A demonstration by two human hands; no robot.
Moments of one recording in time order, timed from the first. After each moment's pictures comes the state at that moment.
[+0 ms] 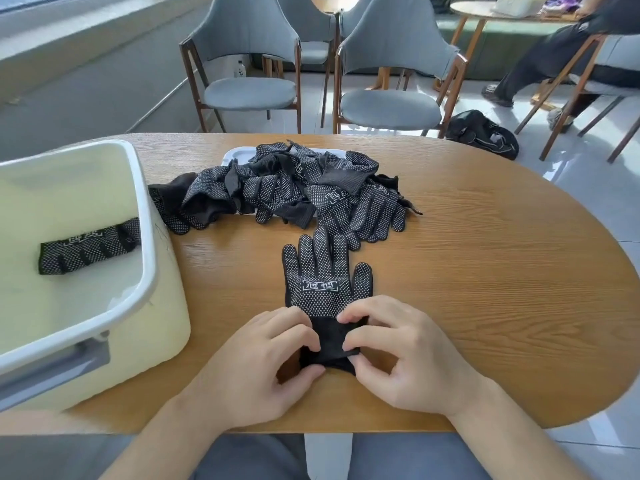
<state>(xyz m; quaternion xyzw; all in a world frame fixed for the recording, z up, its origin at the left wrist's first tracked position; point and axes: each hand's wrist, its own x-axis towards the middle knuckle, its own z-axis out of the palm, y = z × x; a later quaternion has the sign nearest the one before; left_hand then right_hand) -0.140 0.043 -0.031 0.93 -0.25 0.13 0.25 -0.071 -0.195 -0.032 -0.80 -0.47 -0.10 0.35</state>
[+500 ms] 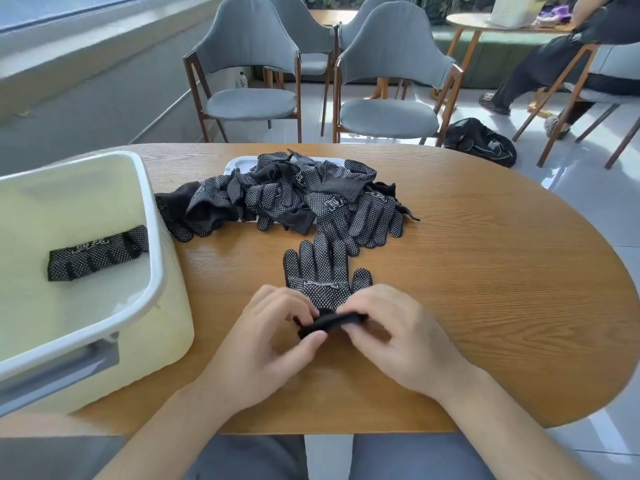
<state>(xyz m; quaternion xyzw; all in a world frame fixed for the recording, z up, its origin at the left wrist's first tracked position) -0.128 0.039 -0.018 0.89 -0.16 0.16 0.39 -0.056 -0.188 -0.028 -0.80 -0.43 -0.12 0.39</state>
